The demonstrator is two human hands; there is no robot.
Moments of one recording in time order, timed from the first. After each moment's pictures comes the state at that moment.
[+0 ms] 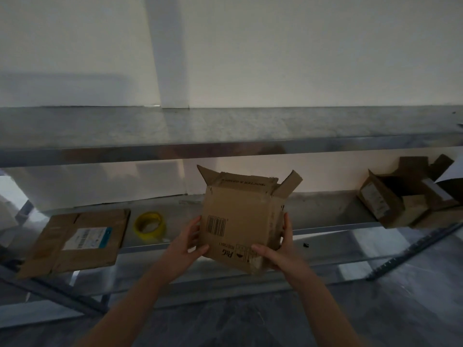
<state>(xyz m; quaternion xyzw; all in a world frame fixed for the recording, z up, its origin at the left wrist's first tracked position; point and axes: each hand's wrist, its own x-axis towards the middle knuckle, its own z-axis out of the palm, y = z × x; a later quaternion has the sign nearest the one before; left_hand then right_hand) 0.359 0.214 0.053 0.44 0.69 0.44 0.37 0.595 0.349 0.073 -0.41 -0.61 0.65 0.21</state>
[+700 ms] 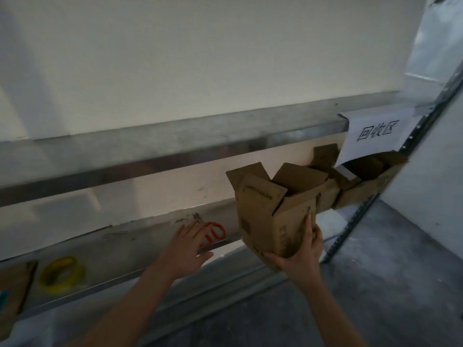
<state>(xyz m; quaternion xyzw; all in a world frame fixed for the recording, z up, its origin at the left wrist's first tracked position) 0.492 0.377 0.057 0.72 0.68 0.06 0.08 0.785 0.433 0.046 -0.61 -0.66 0.27 0.34</state>
